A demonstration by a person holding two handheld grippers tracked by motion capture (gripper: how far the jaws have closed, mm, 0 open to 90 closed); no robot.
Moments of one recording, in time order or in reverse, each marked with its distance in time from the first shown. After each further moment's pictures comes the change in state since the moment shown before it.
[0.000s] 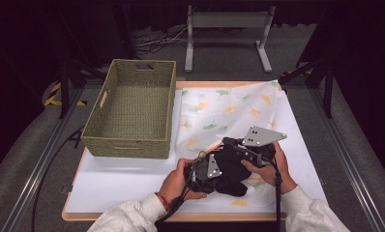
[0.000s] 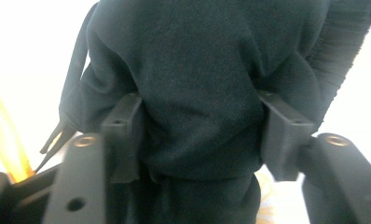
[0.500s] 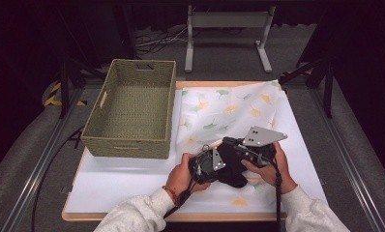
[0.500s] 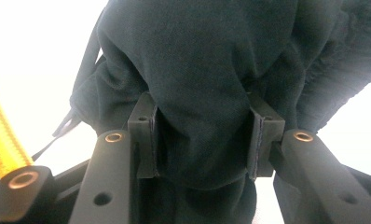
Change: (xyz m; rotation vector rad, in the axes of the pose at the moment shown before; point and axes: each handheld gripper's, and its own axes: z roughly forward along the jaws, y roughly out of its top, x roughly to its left) left arm 0.011 0.010 0.014 -0.008 0.072 -0.039; right arm 0.000 0.000 -0.001 -0.001 -0.005 0.002
